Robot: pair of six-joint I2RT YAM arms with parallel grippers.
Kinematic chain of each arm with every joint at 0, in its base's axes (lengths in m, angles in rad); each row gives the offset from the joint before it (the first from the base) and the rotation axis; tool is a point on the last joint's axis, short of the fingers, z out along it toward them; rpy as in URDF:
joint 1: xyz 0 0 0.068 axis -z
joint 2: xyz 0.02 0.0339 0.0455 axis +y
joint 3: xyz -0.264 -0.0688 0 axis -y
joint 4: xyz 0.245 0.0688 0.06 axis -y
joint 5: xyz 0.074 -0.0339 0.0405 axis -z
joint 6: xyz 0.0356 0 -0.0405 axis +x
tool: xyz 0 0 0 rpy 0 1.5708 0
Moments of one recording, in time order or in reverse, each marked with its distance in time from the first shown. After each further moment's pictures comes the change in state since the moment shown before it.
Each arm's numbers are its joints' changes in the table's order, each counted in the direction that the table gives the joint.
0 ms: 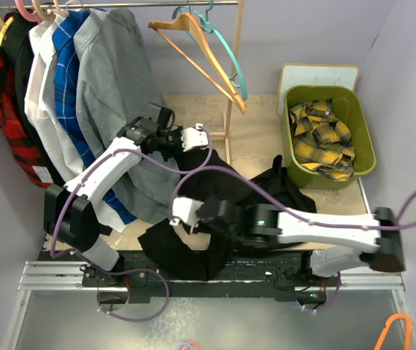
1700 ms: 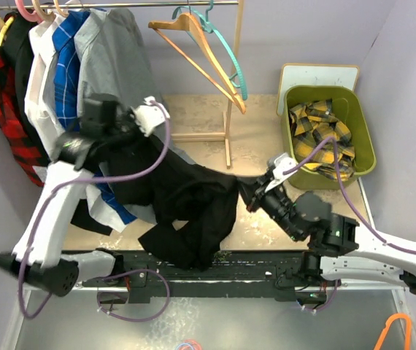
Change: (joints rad) left arm -0.127 -0.405 0.269 -0.297 -0.167 -0.233; right arm 0.074 -0.605 -0.145 0.504 0.255 0.323
